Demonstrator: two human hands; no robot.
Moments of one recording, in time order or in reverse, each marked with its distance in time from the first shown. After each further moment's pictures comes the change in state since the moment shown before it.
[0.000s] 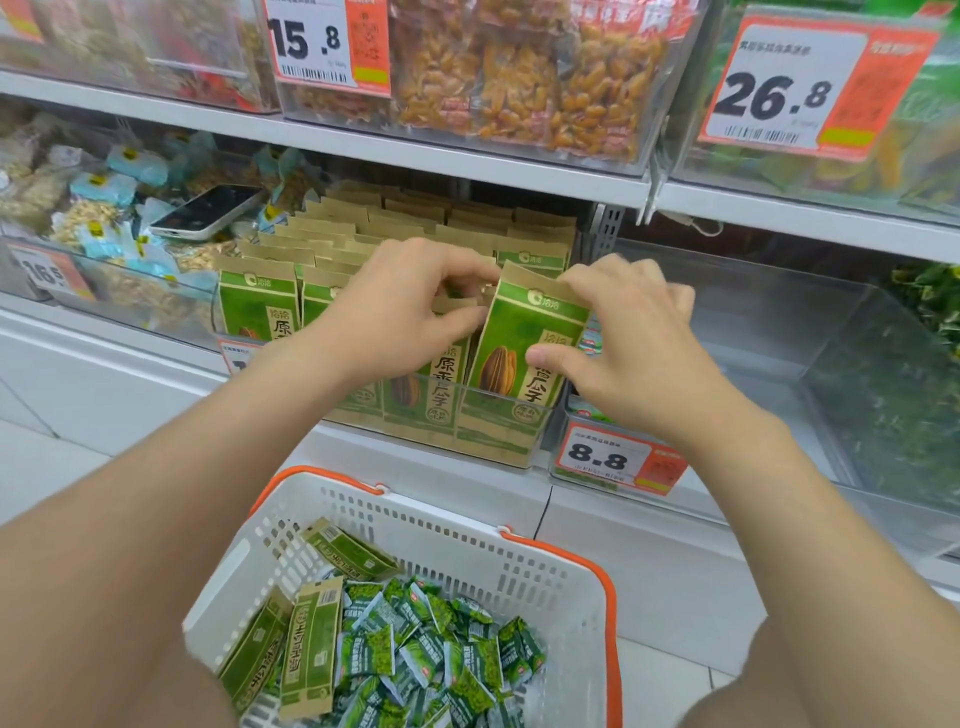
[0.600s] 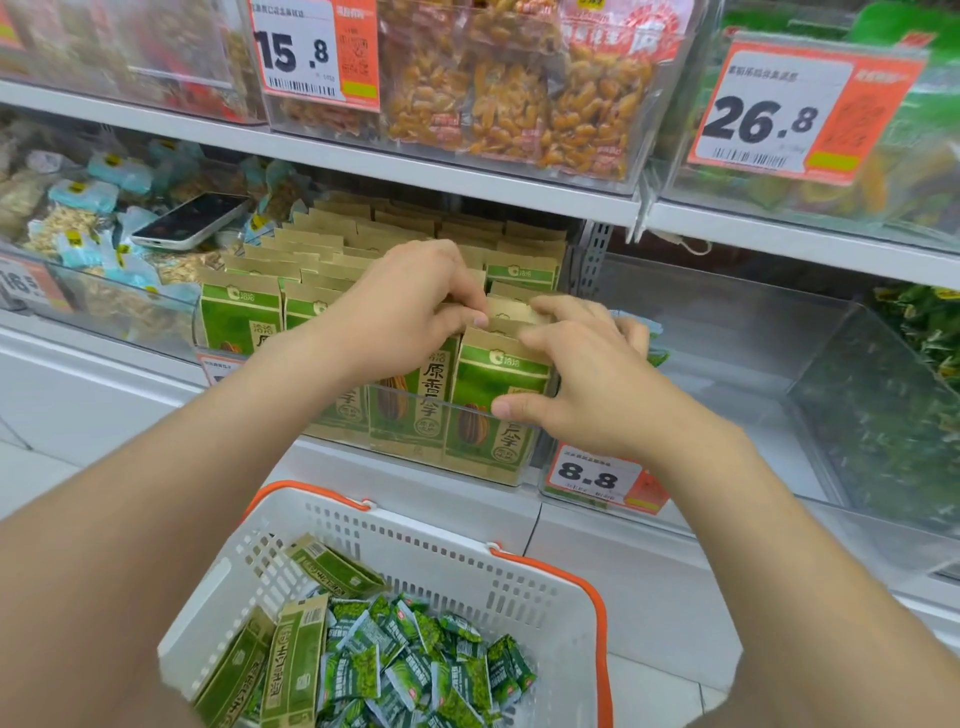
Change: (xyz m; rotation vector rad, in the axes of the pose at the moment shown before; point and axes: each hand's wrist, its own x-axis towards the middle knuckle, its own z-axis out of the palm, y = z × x) left_hand 0.021 -0.005 0.003 0.098 -0.077 -0.027; right_hand 0.010 -0.006 0.011 -0.069 -0.300 0.009
